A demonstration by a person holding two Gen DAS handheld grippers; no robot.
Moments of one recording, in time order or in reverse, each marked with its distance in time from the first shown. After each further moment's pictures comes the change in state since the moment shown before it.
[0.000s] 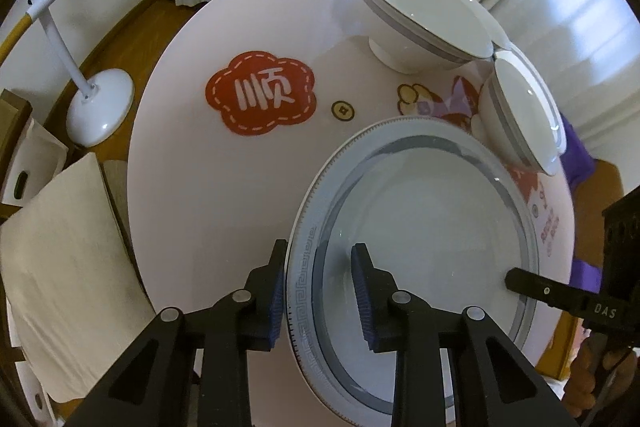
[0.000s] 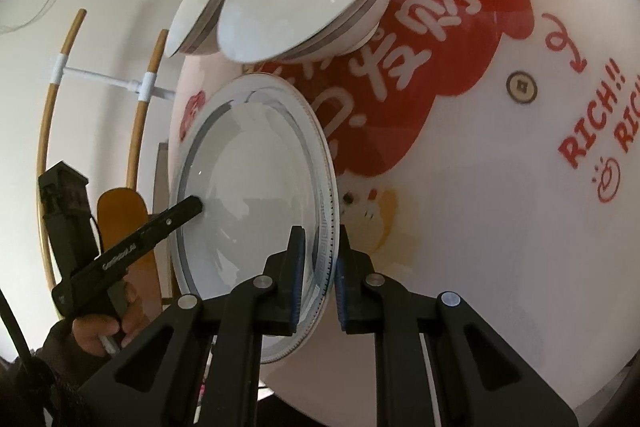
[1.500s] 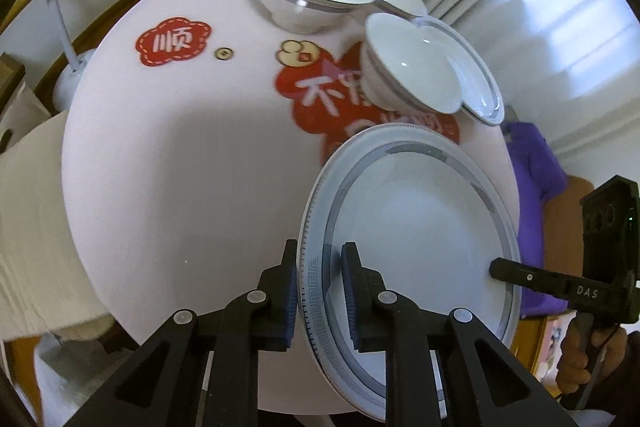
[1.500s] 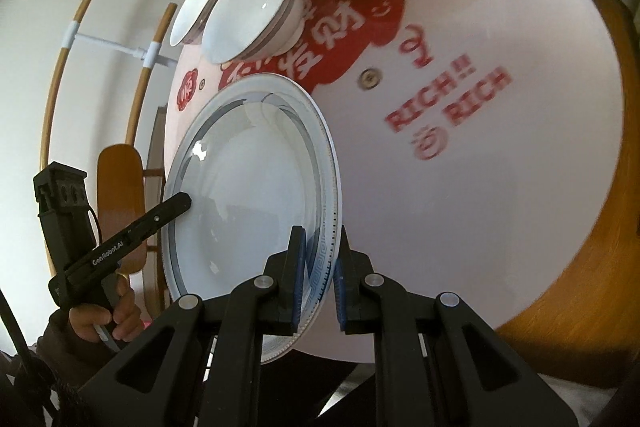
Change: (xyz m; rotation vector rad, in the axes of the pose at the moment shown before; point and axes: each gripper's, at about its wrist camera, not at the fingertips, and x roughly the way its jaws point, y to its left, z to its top) left arm -0.032 -0.102 -0.064 -0.095 -0.036 -0.065; right arm -0.095 -0.065 -0.003 -0.117 0.094 -0.026
